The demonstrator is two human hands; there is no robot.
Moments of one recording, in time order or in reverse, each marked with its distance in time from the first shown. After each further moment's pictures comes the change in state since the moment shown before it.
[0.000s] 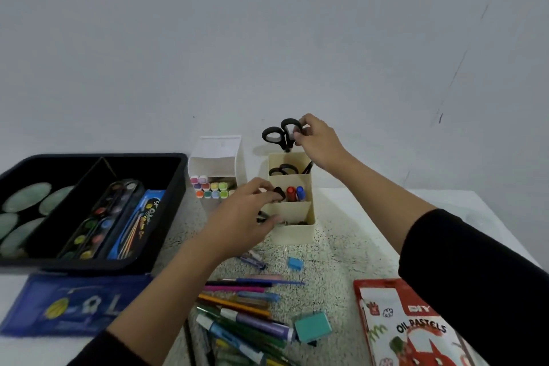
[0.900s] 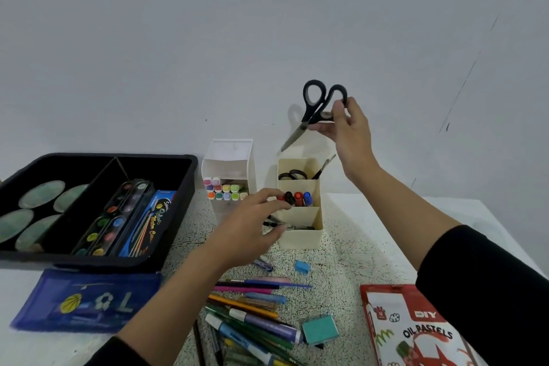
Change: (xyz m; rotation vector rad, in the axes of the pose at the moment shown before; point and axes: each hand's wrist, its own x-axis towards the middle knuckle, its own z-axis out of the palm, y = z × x) left_hand -0.014 -0.006 0.003 -0.124 -0.030 -0.012; right_hand -0.013 -0.014 -0.018 0.534 0.254 -0.143
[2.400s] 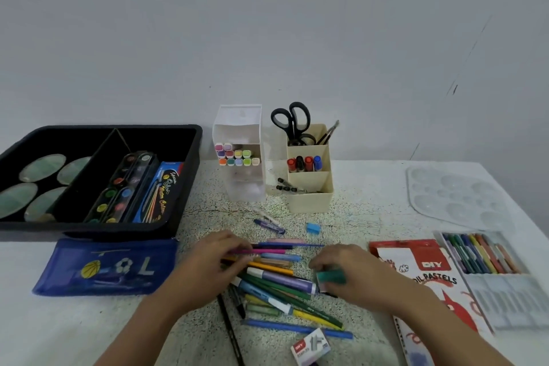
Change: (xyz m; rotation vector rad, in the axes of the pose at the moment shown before) left_hand -0.123 -0.073 0.023 -0.116 -0.099 -0.108; right_hand -0.221 0.060 -0.041 -1.047 -0.946 0.087
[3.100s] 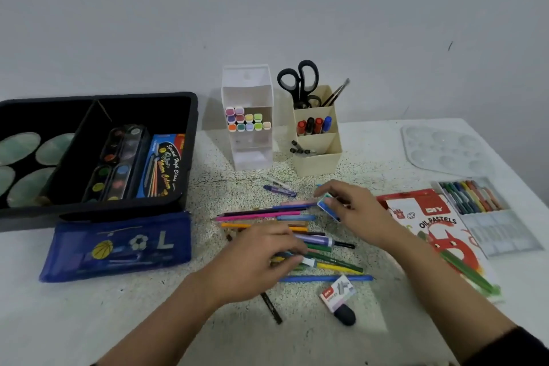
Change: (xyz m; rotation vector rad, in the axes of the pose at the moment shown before) left_hand -0.020 0.033 0.005 -0.066 -0.205 0.426; right_hand 0.022 -0.031 0.011 0.412 0.377 0.224
